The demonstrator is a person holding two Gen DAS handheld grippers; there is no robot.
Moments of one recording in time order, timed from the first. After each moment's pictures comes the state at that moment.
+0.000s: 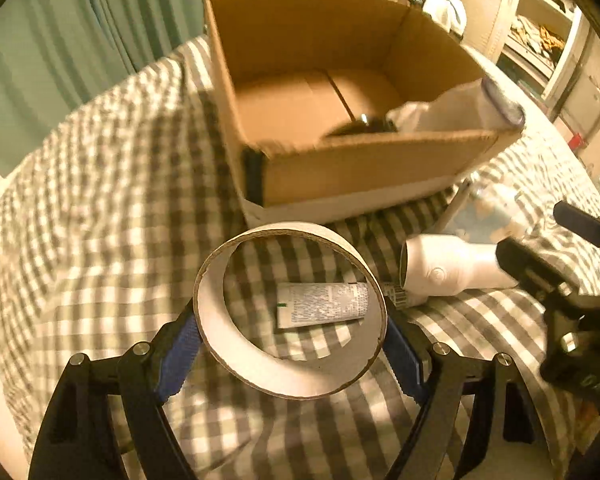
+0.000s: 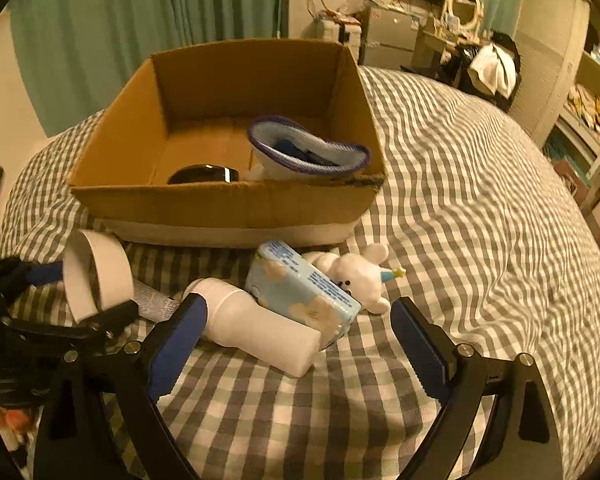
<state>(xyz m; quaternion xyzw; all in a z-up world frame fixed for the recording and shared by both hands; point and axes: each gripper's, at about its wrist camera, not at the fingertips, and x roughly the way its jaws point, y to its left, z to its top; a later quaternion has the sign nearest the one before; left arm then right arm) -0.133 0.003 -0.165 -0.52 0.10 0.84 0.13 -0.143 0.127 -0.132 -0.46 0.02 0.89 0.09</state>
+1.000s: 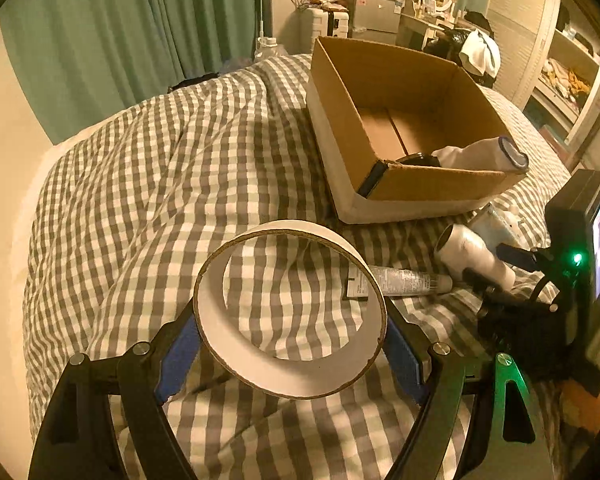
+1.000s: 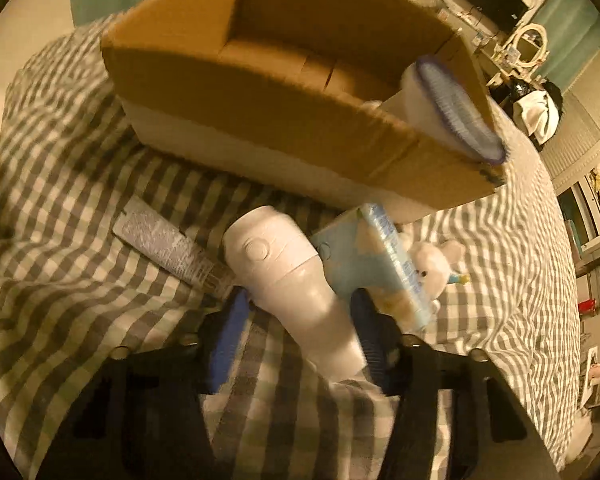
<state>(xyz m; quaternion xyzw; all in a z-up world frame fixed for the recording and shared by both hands) -0.101 -0.071 -0.123 -0.49 0.05 0.87 0.07 -0.164 0.087 -0.177 -0.53 -0.11 0.84 0.05</state>
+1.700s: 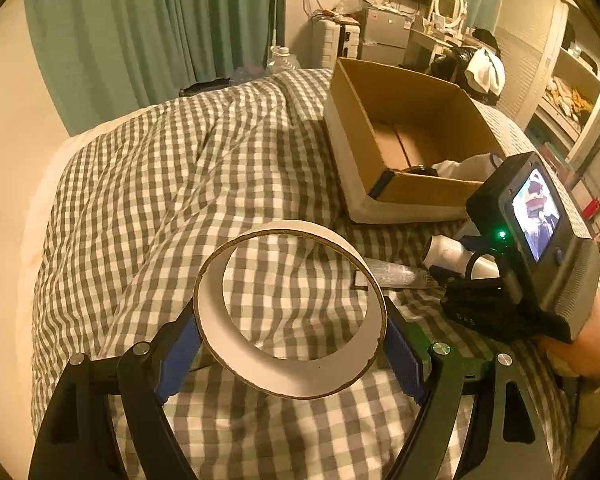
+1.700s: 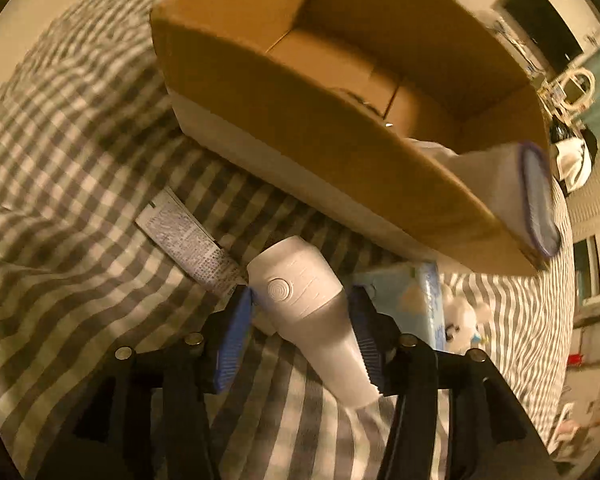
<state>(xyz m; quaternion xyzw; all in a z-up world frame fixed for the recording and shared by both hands) -0.078 -0.095 -0.102 -0.48 0.02 0.87 0.06 -0.196 0.059 -0.186 -0.56 -0.19 0.80 -0.03</state>
